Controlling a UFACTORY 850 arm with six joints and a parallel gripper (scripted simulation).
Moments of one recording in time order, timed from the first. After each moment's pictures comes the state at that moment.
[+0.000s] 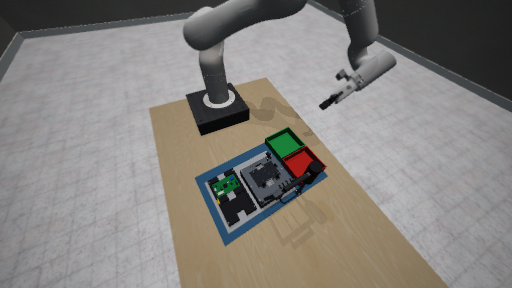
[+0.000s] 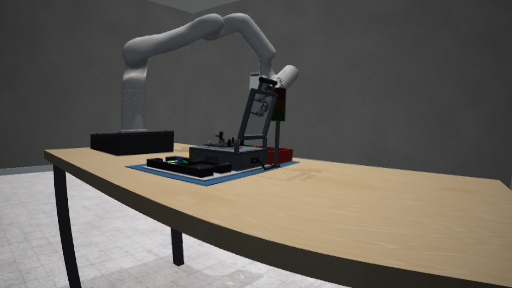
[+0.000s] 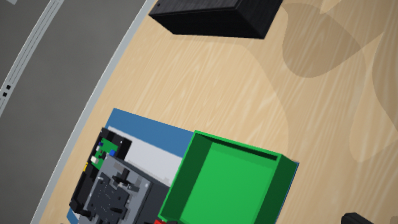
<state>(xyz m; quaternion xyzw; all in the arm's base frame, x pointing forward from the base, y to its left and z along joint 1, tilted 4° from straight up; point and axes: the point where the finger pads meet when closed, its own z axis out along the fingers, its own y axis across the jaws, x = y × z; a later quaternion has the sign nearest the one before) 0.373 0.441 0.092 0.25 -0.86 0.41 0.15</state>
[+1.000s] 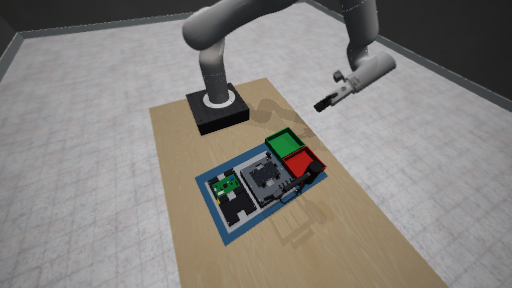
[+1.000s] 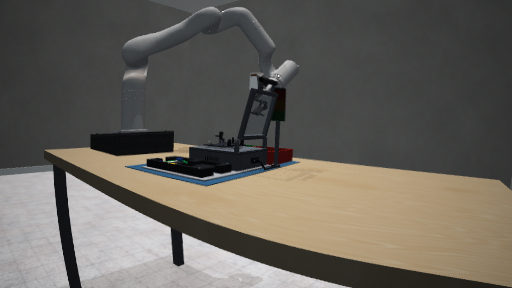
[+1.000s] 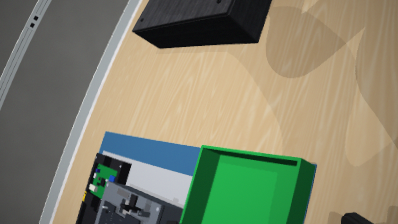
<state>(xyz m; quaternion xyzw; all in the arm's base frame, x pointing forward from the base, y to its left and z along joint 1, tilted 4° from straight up) 0.384 0.405 0.101 0.19 -0.89 0.40 0.15</state>
